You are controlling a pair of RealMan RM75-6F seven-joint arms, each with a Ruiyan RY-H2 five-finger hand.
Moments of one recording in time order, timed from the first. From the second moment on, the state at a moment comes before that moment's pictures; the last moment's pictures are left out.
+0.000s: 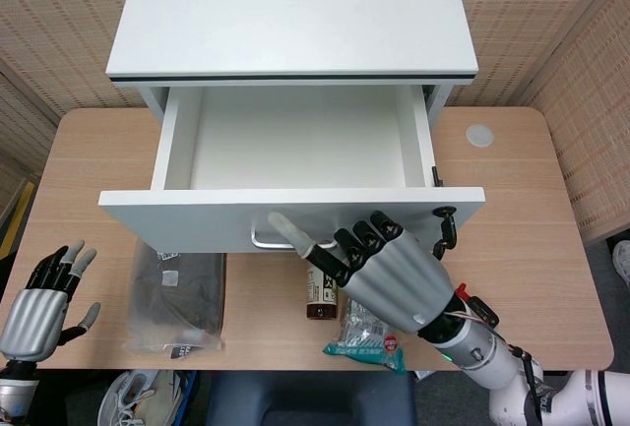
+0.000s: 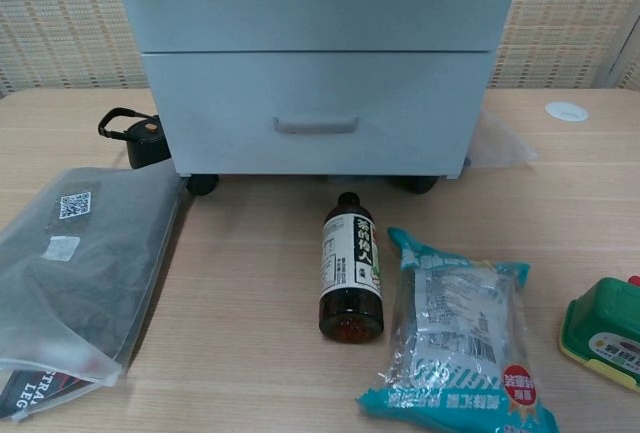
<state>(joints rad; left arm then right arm) -0.11 -1.13 -0.01 -1.66 1.59 1.50 0.15 0.70 -1.17 0.38 -2.12 -1.81 1.39 -0.78</state>
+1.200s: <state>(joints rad) -0.11 -1.14 -0.01 -1.65 1.59 1.50 0.15 0.67 -1.18 0.38 -2.09 -1.89 1.37 -0.76</state>
